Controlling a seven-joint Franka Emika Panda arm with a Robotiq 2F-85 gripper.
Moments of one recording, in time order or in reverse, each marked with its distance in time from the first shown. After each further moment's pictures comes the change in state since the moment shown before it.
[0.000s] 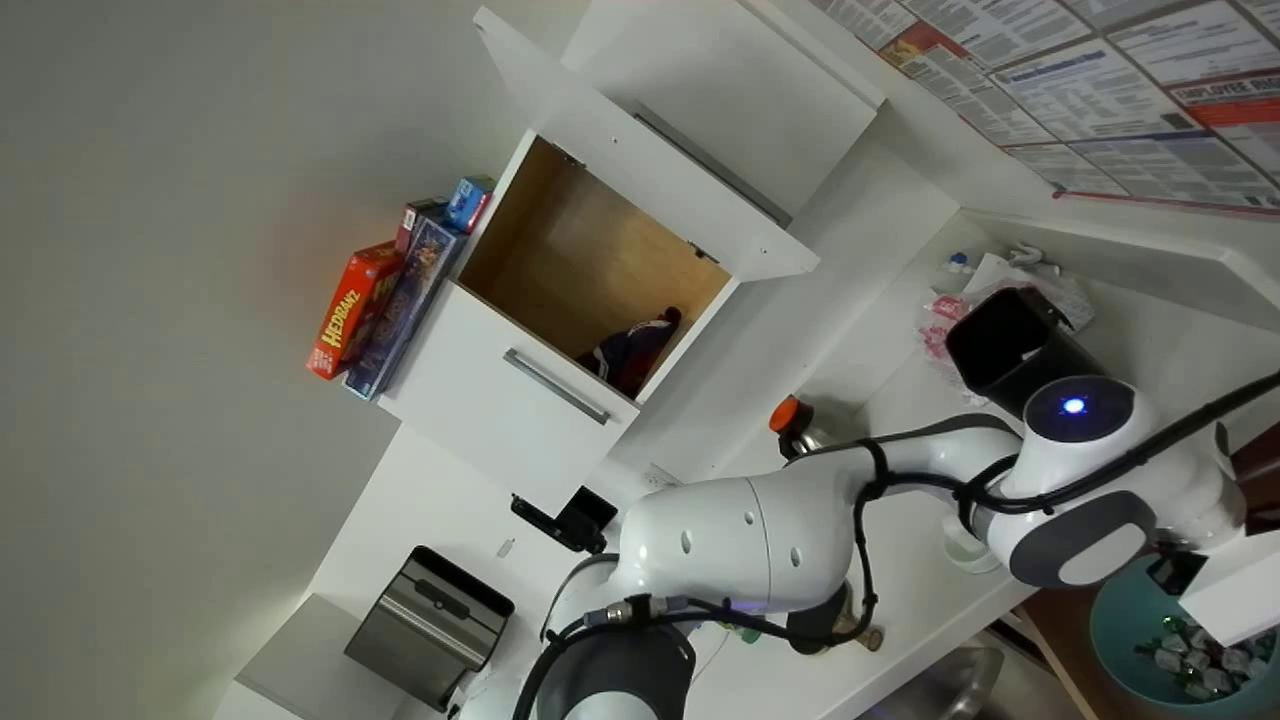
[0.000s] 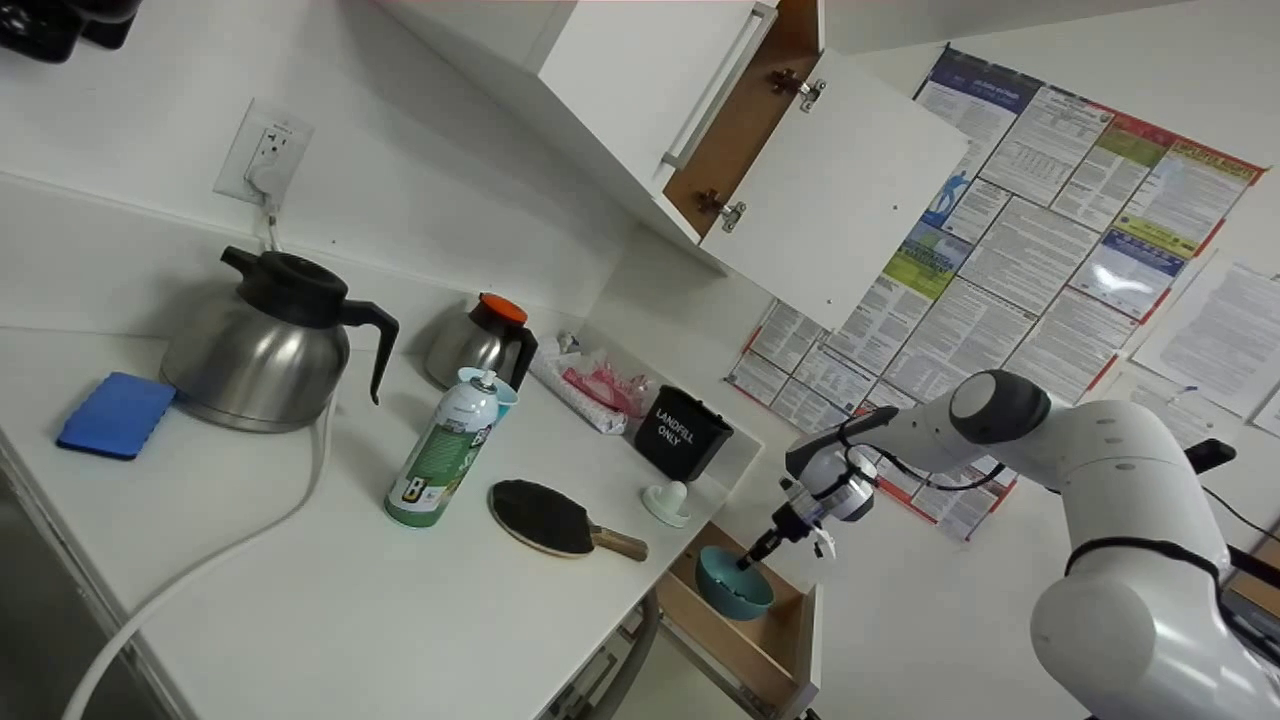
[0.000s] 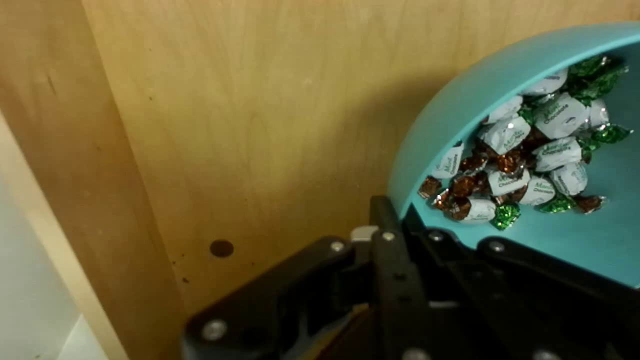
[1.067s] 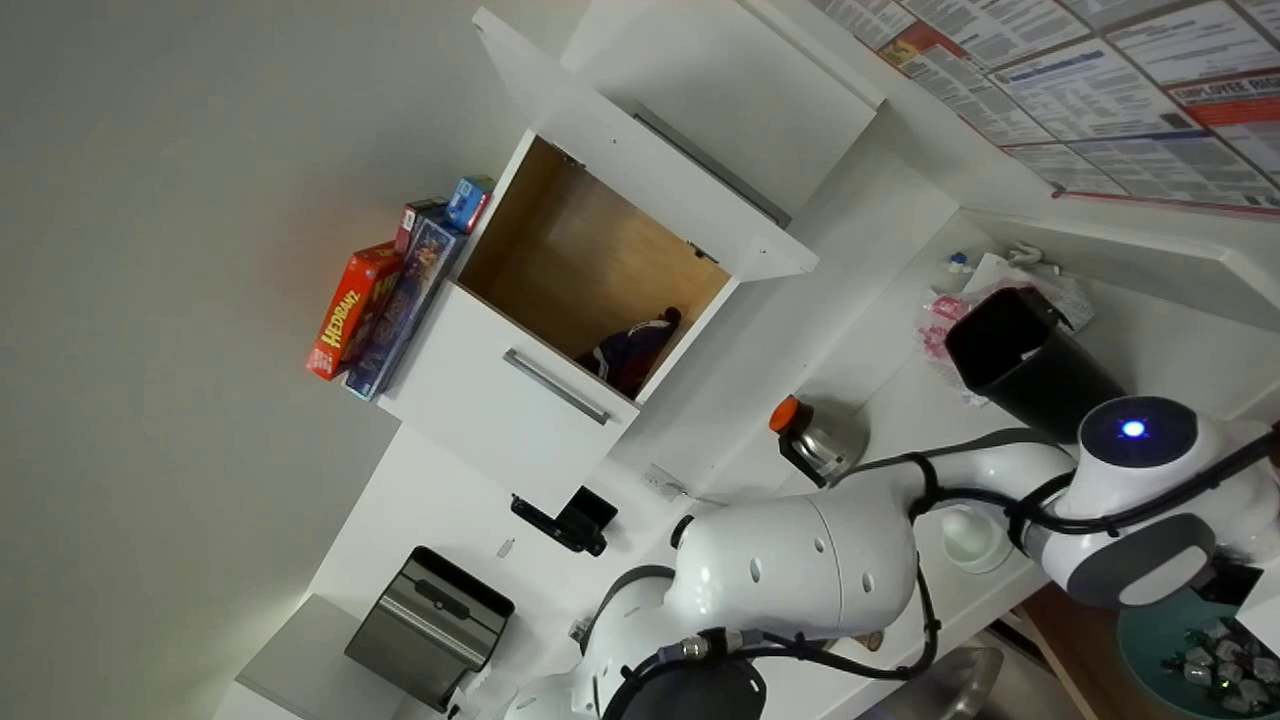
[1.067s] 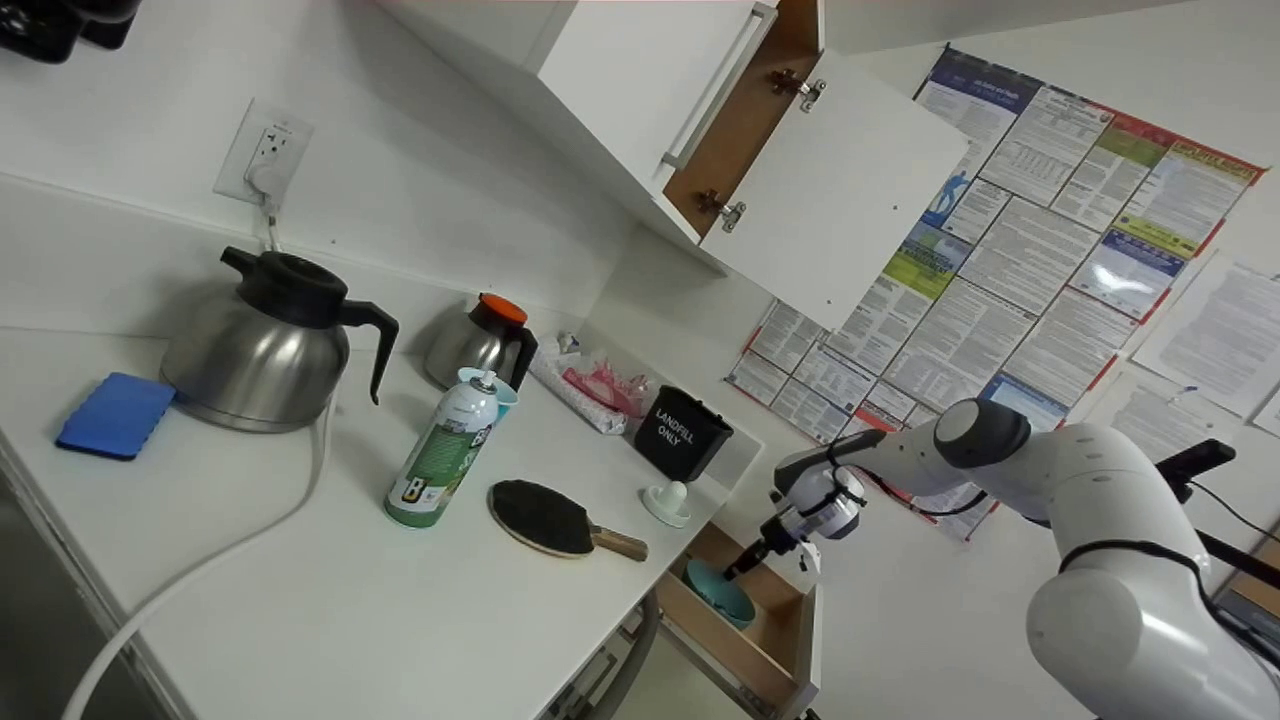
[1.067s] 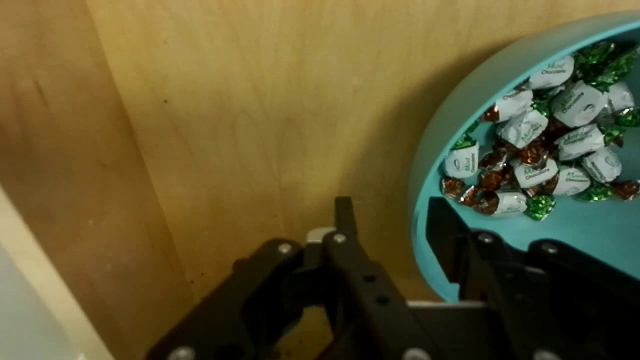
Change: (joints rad) arm -0.077 0.142 0.087 0.128 -0.040 0.057 -0.004
